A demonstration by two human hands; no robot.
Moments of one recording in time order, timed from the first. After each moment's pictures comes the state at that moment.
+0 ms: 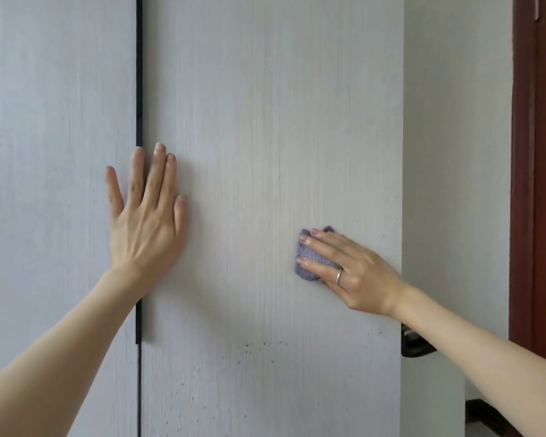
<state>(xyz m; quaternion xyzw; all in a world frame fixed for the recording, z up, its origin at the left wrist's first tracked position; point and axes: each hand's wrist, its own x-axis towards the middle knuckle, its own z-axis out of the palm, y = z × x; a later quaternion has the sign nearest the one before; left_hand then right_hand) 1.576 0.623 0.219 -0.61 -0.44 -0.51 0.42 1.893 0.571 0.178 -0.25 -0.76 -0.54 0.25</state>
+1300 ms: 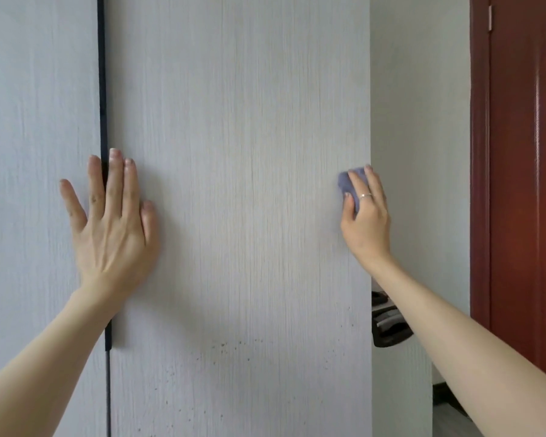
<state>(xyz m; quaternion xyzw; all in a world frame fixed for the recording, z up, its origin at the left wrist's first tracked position) 1.587 0.618 0.206 -0.60 -0.44 -0.56 0.37 1.910 0.567 0.222 -0.50 -0.50 -0.35 0.61</state>
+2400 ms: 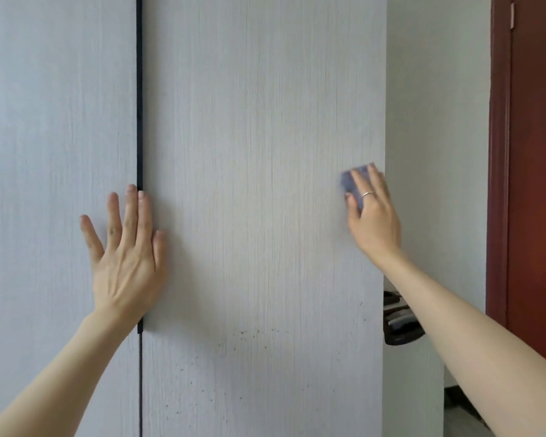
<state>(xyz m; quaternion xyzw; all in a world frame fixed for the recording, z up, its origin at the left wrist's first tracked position) 1.563 0.605 0.165 -0.63 -0.48 -0.52 0.32 1.898 0.558 0.229 -0.54 -0.54 -0.34 0.55</state>
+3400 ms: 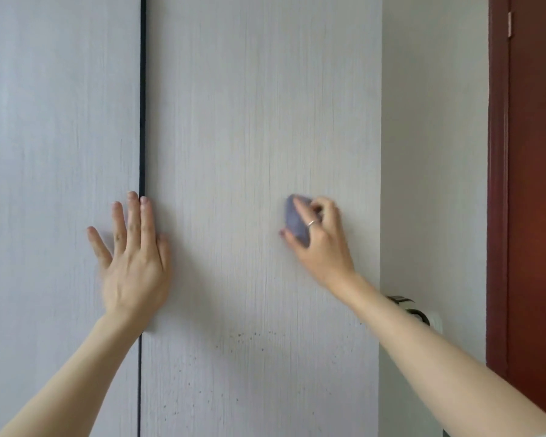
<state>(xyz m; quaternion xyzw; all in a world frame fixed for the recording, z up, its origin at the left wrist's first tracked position) 1.576 0.594 0.169 -0.62 -0.52 -0.54 0.24 1.837 0.563 0.200 -0.41 -0.65 -0.36 0.53</state>
